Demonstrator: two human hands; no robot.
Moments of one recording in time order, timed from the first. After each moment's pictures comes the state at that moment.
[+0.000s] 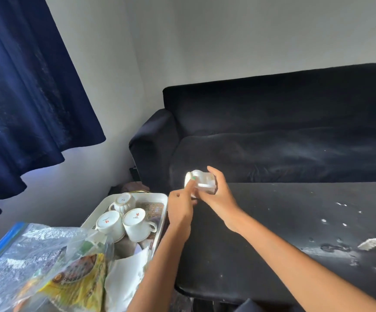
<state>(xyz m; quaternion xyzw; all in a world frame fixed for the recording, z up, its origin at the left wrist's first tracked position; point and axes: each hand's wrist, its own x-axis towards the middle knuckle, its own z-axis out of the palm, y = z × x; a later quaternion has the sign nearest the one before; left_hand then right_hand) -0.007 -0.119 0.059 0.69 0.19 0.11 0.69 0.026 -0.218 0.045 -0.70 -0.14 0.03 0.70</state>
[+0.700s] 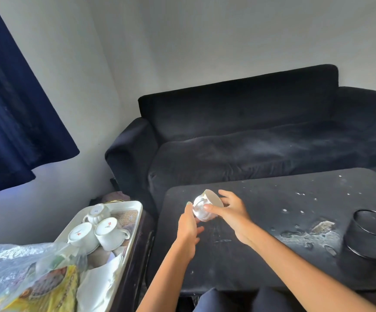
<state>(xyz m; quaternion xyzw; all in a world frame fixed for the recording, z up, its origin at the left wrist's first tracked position) -0.032 -0.216 0.036 0.67 0.23 -0.09 0.70 0.005 -0.333 0.023 -0.72 0.03 0.04 0.70</state>
